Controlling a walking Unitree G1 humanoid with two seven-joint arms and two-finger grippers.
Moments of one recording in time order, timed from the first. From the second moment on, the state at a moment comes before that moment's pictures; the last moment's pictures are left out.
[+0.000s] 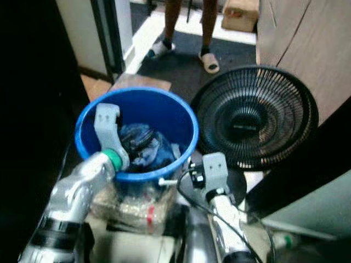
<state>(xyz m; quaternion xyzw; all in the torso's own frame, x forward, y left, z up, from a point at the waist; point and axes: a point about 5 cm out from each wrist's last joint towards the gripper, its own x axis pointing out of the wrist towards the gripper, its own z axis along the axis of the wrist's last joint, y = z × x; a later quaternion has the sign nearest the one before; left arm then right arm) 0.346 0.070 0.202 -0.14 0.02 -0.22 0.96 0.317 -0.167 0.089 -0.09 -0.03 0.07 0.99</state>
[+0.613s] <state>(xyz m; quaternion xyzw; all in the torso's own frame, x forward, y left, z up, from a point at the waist) 0.386 0.113 0.202 0.05 -0.03 -0.09 0.99 0.314 -0.169 0.084 -0.09 -0.02 0.06 0.99</state>
